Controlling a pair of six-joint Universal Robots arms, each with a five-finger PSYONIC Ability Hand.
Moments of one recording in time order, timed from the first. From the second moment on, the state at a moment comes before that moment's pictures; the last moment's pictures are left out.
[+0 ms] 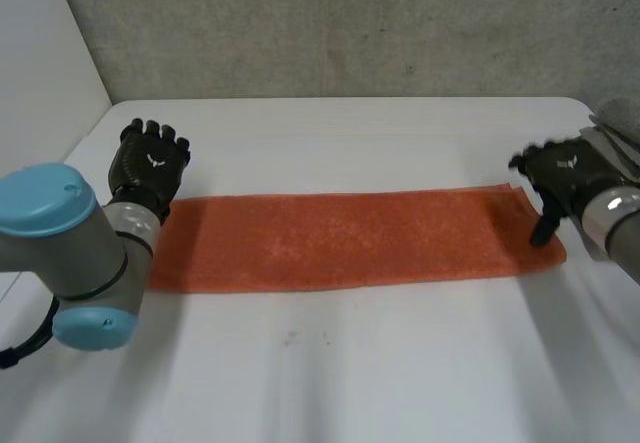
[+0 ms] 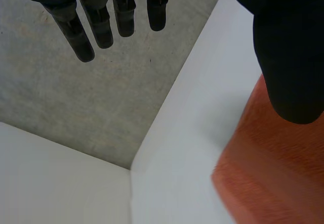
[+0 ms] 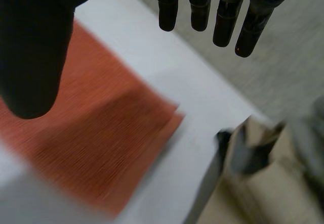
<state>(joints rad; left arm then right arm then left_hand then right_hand) 4.38 -2.05 -1.63 3.66 -1.67 3.95 1.65 -1.15 1.51 -0.05 1.33 2.60 0.19 0.20 0.21 0.20 0.05 0.20 0.22 0.21 0.23 0.07</state>
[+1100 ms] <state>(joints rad) 4.46 -1.86 -1.75 3.69 -1.67 3.81 1.78 -1.07 1.45 -0.33 1.47 2.29 0.19 0.20 0.21 0.20 0.05 0.98 1.18 1.19 1.19 0.99</state>
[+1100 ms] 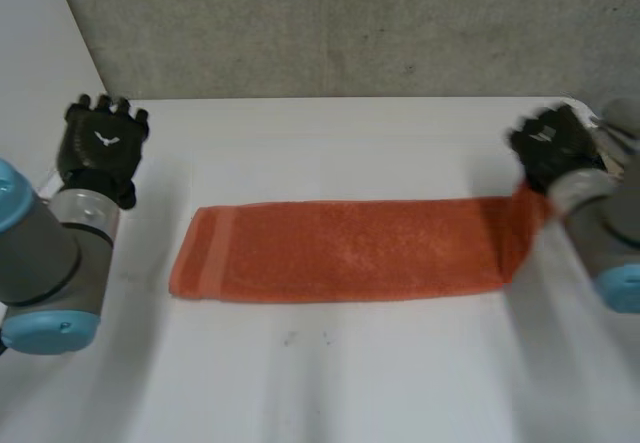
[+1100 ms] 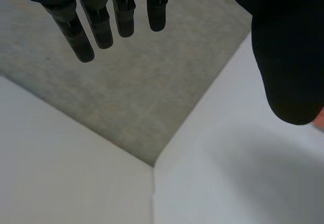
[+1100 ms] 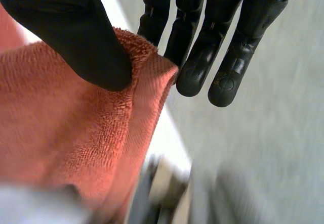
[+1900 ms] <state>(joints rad) 4.35 -1.83 -1.81 3.69 -1.61 3.74 2.23 -1.00 1.36 -0.39 1.46 2.76 0.19 0.20 0.21 0.20 0.05 0.20 0.22 0.21 0.23 0.06</state>
